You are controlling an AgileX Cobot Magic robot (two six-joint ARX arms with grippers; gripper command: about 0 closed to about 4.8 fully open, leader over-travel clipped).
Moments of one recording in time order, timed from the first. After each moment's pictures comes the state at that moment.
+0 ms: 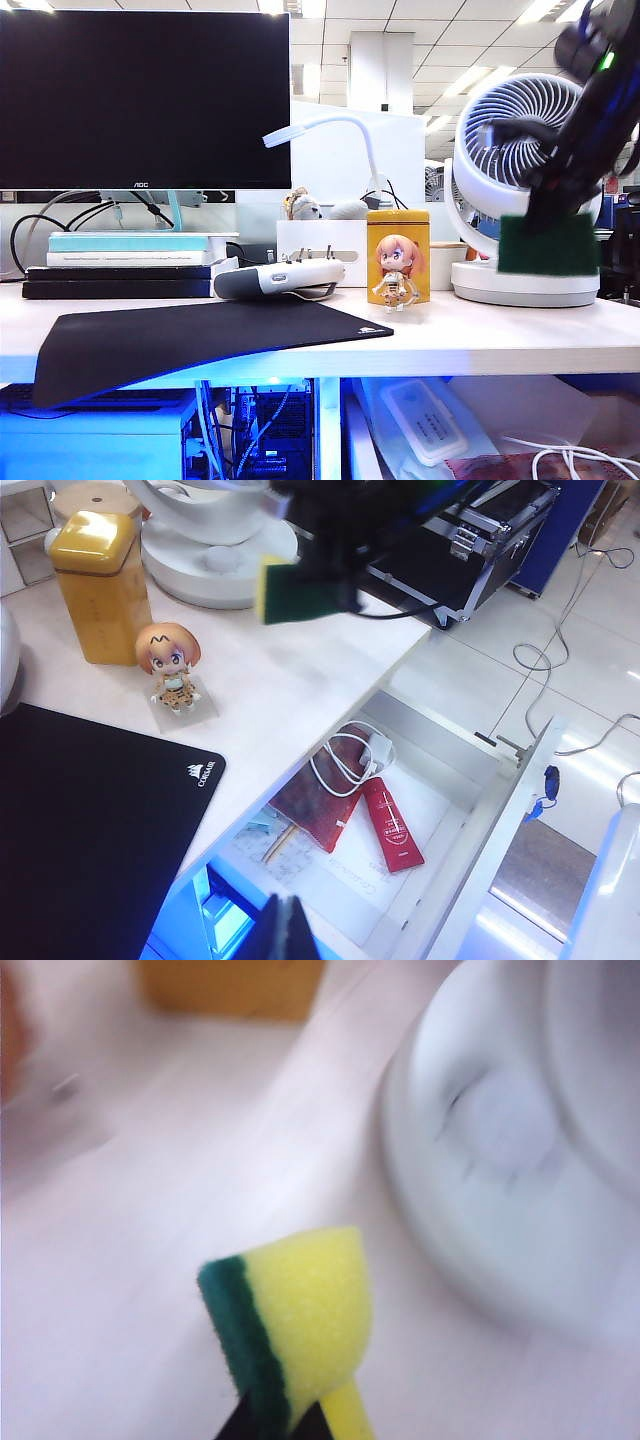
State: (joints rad) left arm -0.64 0.89 0.93 -0.43 0.31 0.04; right arm 0.05 1.75 1.32 -0.41 -0.20 -0.56
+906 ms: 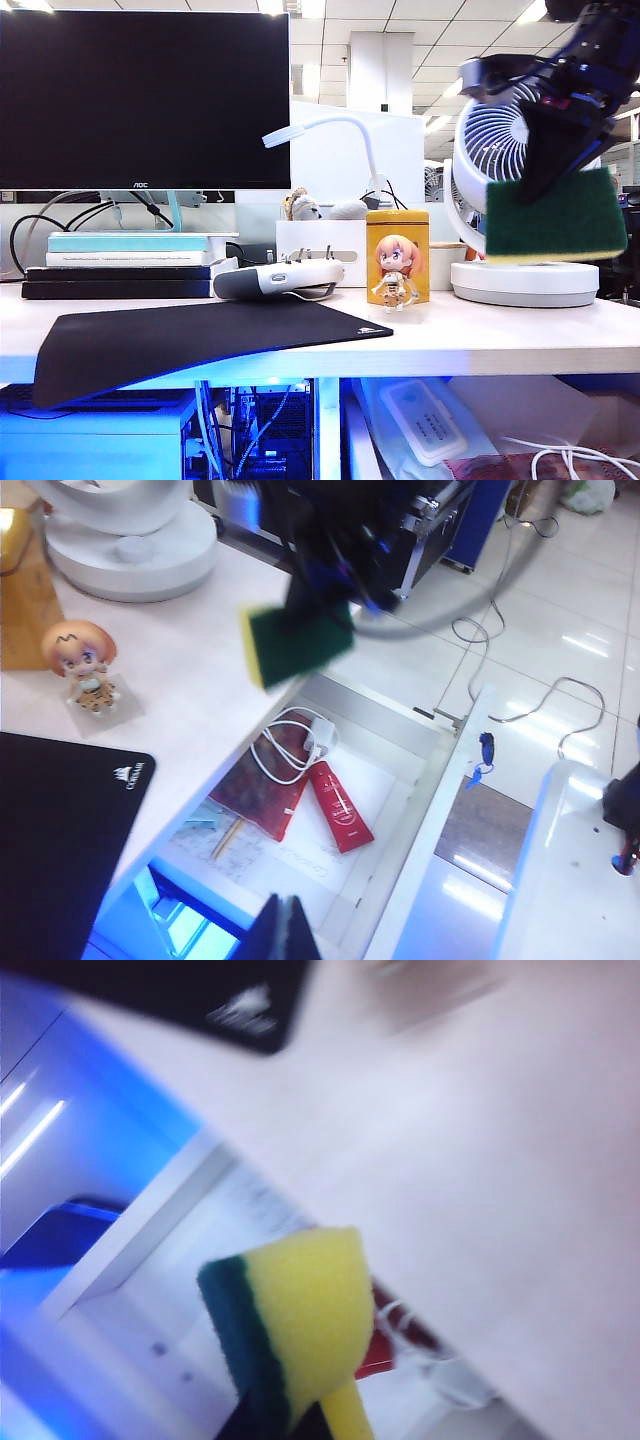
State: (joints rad) left arm -0.67 0.89 0.93 -0.46 0.40 0.07; right arm 0.19 1.54 1.31 -0.91 -0.31 -0.50
